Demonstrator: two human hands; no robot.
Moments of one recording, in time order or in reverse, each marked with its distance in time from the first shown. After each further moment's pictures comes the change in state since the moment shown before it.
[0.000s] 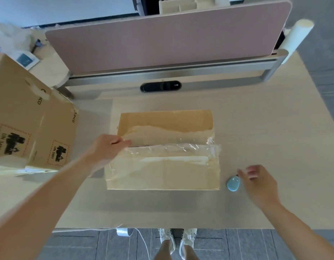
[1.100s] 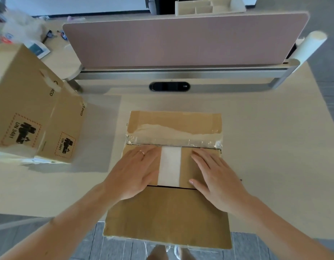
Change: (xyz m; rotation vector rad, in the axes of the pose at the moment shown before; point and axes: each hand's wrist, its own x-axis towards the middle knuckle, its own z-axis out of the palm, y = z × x) left_hand -0.031 -0.042 0.057 0.632 0.054 0.701; right_hand -0.061 -0.115 0.028 -0.736 -0.378 -0.953
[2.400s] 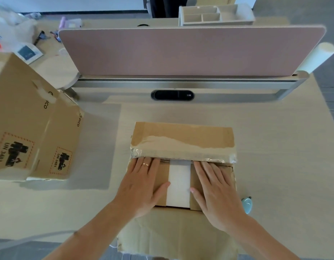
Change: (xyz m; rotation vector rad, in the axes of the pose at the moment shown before) left_hand 0.029 -0.016 0.019 0.159 0.042 -0.090; right_hand 0.038 -0.016 0.030 -0.175 0.251 0.097
